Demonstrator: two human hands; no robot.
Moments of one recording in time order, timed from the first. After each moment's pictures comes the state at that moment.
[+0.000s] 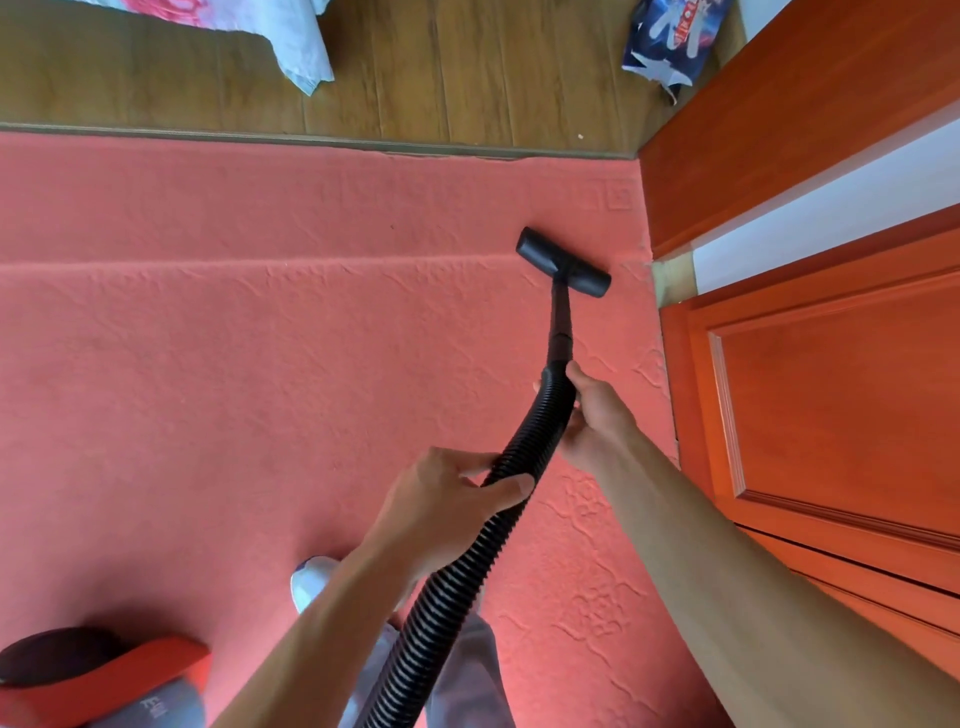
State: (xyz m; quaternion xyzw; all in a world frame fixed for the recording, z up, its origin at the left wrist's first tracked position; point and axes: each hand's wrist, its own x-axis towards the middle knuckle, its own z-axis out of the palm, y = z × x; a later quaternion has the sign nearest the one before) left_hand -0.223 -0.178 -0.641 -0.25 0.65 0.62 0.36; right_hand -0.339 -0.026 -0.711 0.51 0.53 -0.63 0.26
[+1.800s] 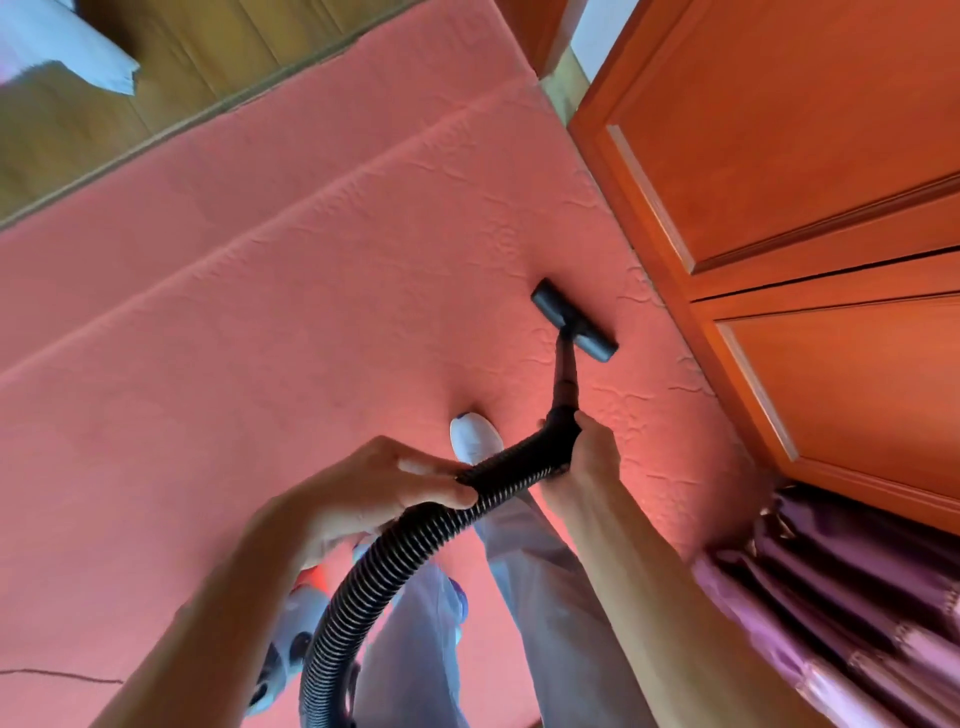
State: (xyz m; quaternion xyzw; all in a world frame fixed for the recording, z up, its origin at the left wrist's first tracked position) left_hand -0.170 -0.108 -0.558 -0.12 0.63 0.43 0.63; right_hand -0.126 0.093 -0.670 0.71 0.29 -0.64 0.05
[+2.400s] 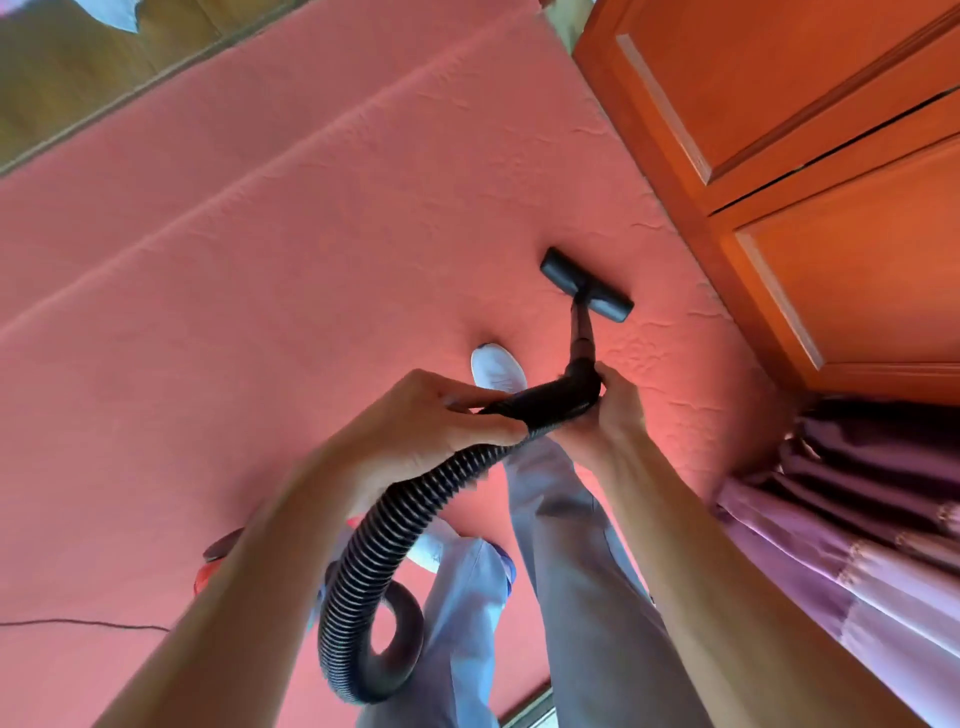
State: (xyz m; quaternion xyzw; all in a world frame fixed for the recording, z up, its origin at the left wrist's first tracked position) left_hand -0.049 -0.143 -0.550 -0.09 0.65 0.51 0.55; right_hand -0.001 0.058 -0.689 0.62 0.25 -0.74 0.10
